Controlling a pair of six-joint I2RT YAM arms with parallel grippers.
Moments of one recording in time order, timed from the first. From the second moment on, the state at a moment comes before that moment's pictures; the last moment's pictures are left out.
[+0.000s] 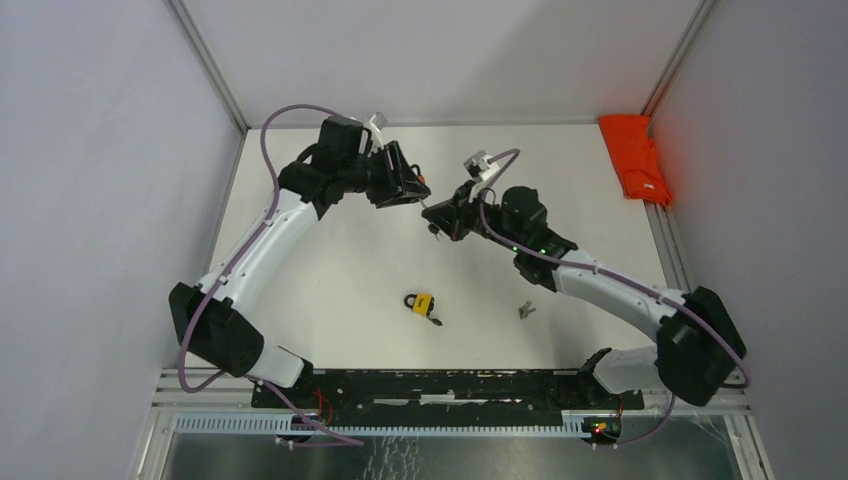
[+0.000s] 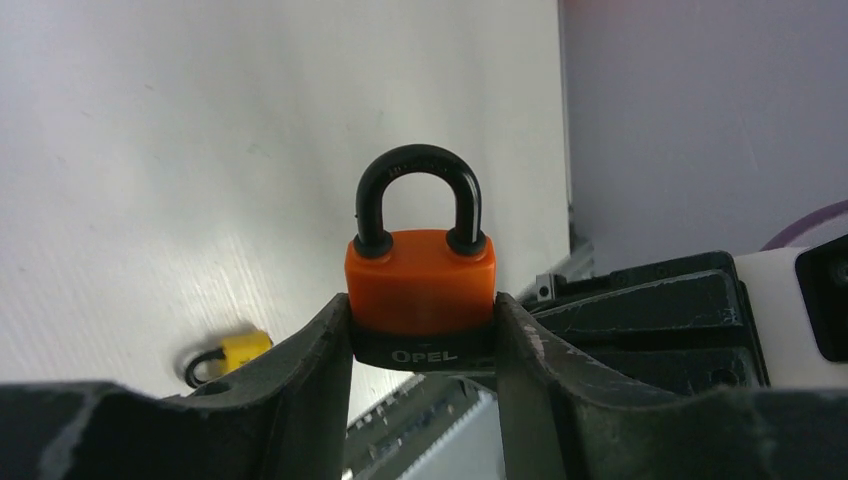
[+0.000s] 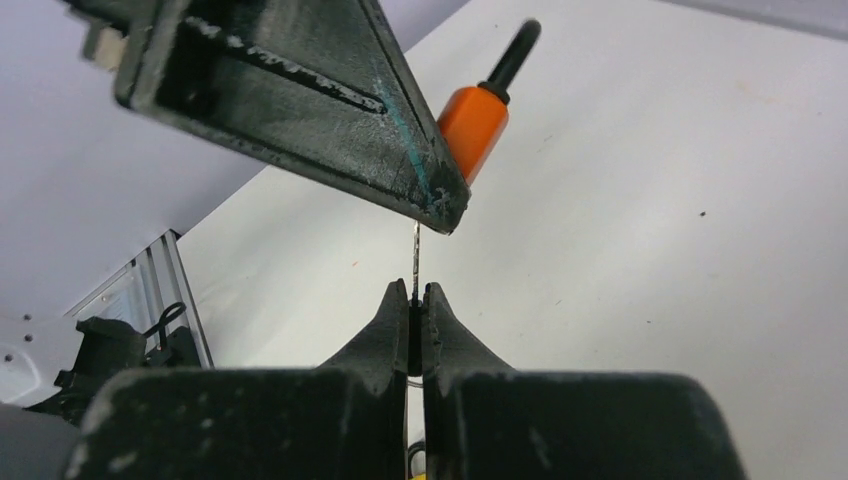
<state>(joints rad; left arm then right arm) -0.43 1.44 1.43 -0.61 0.39 -0.69 0.72 1.38 0.89 0.41 -0.27 0.36</state>
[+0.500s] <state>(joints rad) -0.43 1.61 1.53 -0.85 0.56 -0.65 0.70 1.26 0.71 0.45 -0.33 0.41</state>
